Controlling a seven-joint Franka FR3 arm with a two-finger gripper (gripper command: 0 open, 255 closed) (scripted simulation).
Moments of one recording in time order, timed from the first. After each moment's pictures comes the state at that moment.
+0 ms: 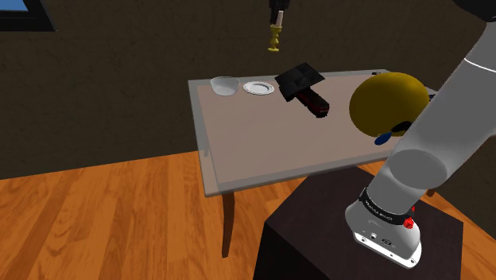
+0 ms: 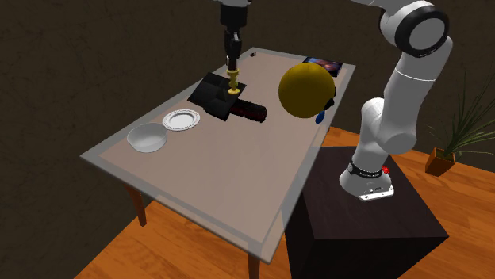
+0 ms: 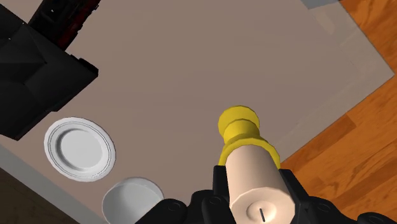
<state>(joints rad) -0.07 -0.06 -0.10 -1.50 0.07 1.53 -0.39</state>
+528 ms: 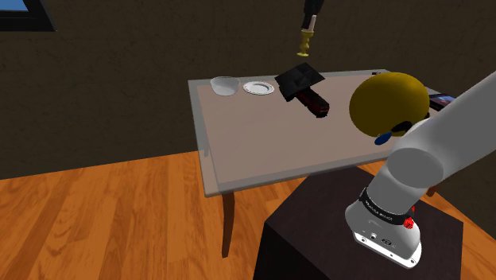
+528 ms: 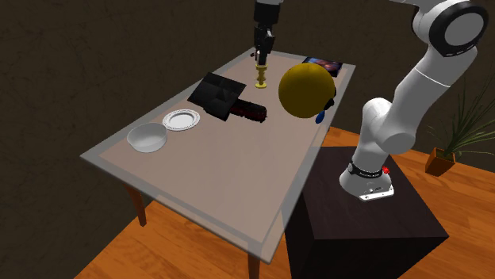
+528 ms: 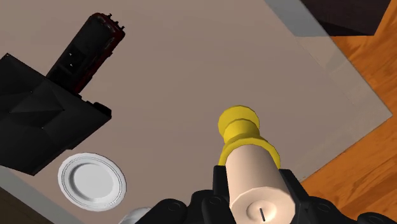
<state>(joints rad) -0.12 -0.33 -0.15 -1.79 0.03 1.55 -0.49</state>
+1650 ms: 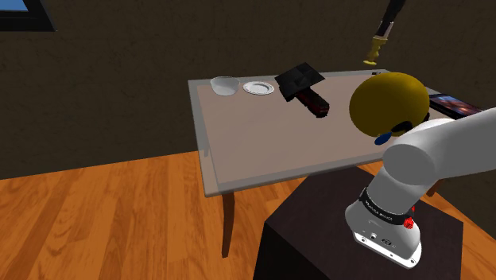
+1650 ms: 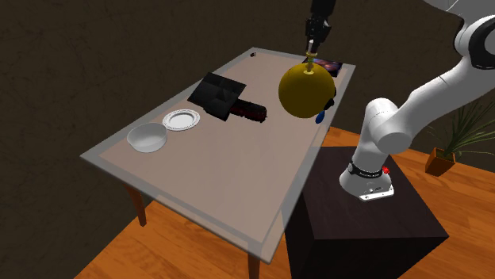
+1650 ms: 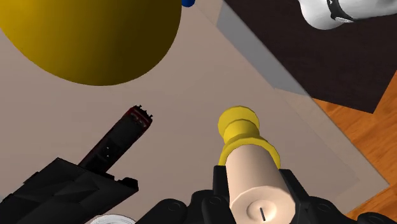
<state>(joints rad) -0.24 -0.71 -0.34 -2.03 -0.12 1.41 -0.76</state>
